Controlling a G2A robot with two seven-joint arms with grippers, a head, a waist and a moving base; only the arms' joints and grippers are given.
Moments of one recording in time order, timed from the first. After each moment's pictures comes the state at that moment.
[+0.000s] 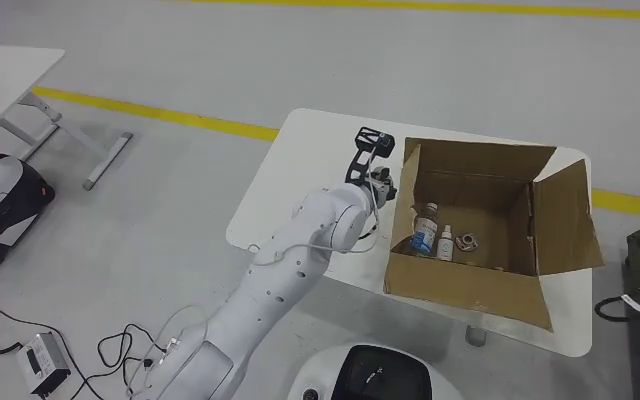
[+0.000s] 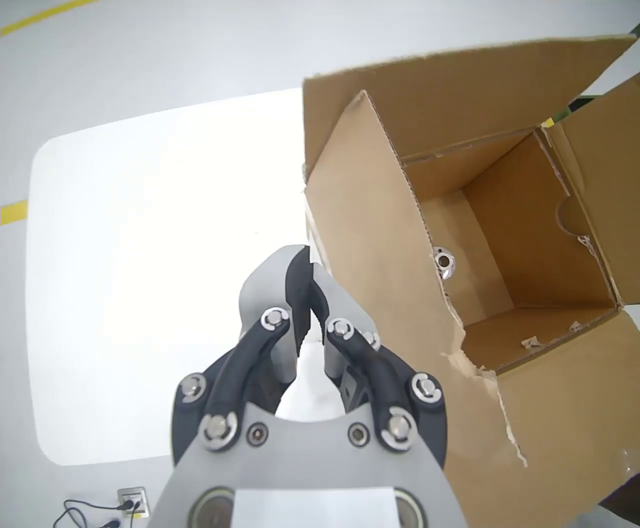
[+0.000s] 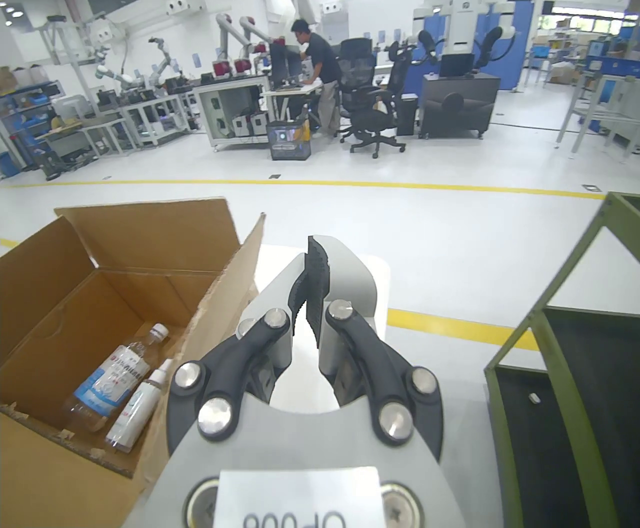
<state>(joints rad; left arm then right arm) 0.80 -1.36 -1.09 -1.62 1.14 0.22 -0.94 -1.20 -1.03 1.60 -1.59 -0.96 -0.28 0.06</state>
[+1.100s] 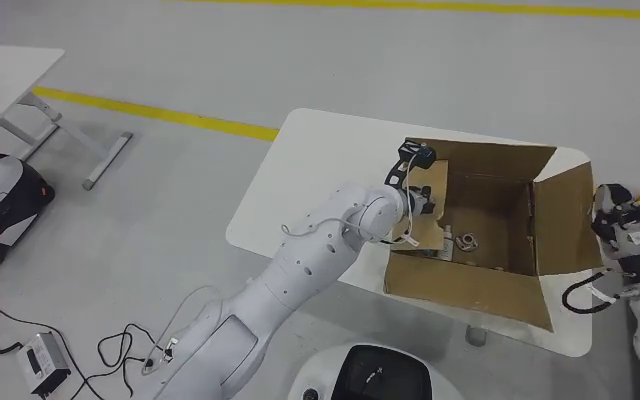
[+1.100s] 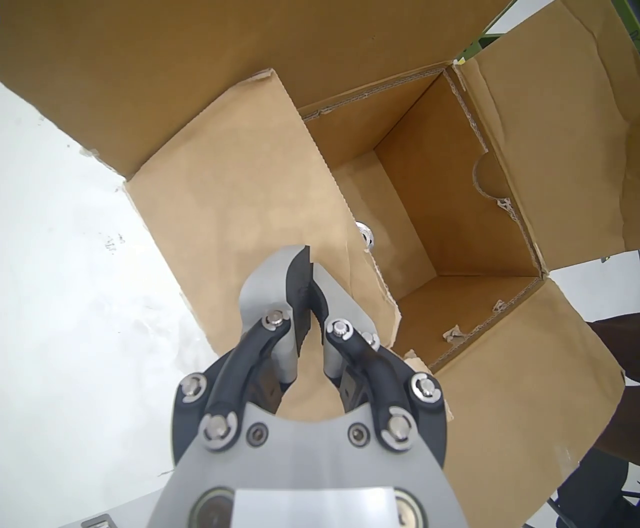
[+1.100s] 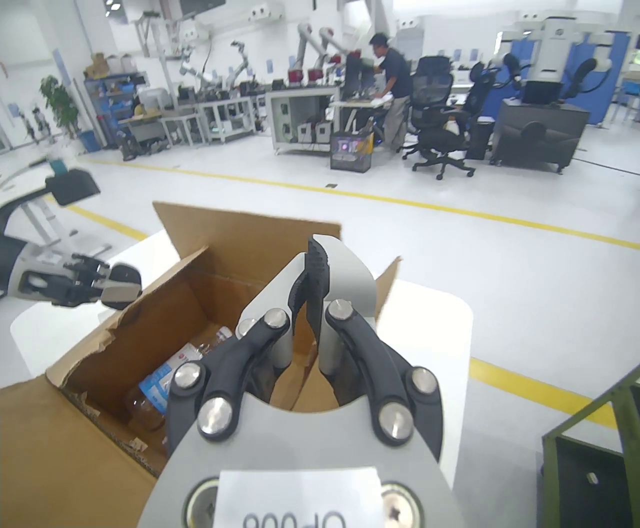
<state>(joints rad) 0.65 -1.43 -0.96 -1.32 0.87 0.12 -0.87 -1.17 -1.05 1.55 -1.62 -0.96 -0.34 0.00</state>
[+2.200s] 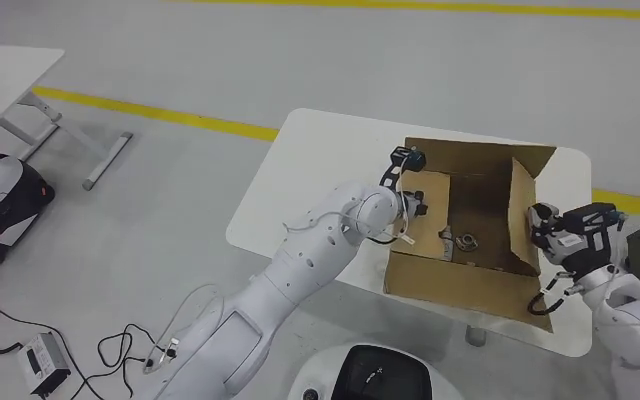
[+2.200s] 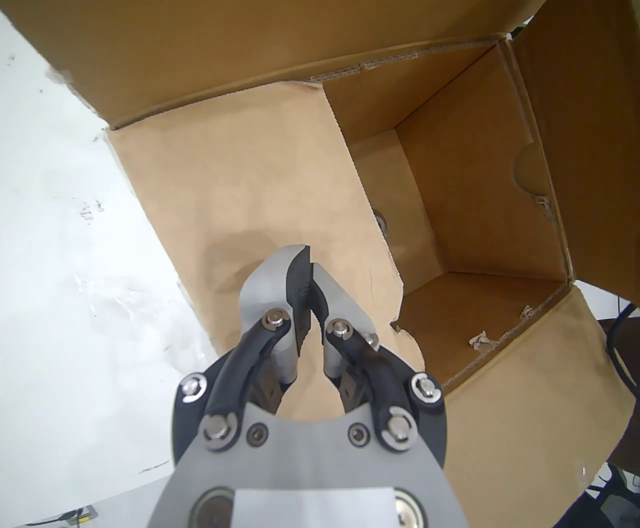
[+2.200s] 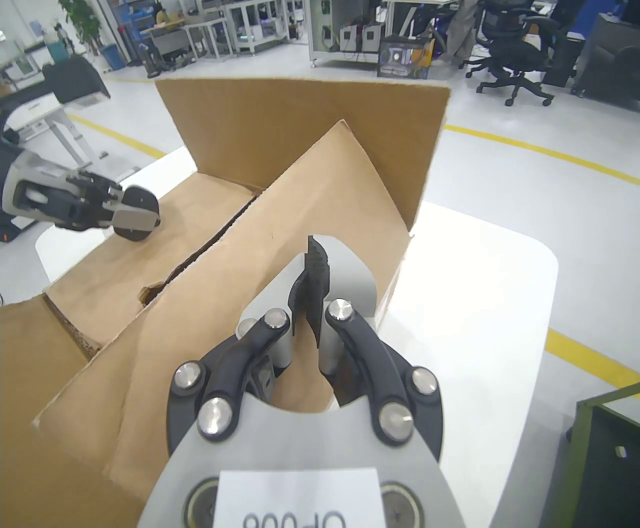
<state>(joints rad) 0.63 -1.44 -0.99 -1.22 0.82 0.12 -0.86 -1.02 -1.08 1.33 -1.42 -1.02 -0.46 0.20</state>
